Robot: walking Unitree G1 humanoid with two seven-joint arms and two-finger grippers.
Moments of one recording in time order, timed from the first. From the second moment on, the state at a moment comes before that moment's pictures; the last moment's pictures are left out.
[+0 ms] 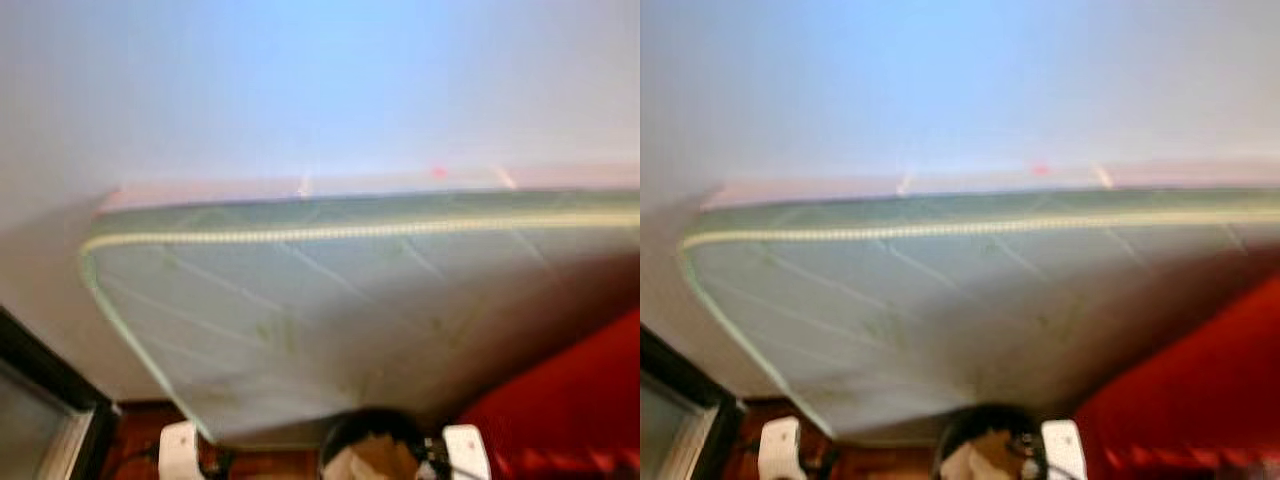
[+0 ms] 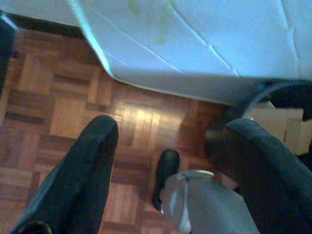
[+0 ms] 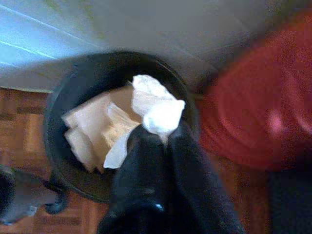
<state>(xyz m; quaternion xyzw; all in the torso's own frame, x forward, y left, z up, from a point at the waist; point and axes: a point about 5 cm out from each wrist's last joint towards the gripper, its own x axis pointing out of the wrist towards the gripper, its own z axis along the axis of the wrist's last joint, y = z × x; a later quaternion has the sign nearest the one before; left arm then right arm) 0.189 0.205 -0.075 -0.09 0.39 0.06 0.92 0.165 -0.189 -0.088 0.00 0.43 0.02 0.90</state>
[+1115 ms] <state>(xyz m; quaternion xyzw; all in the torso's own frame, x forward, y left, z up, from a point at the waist) 0.269 0.195 0.006 -0.11 0.09 0.02 0.99 0.254 -0.161 -0.031 0.06 0.24 0.07 0.97</state>
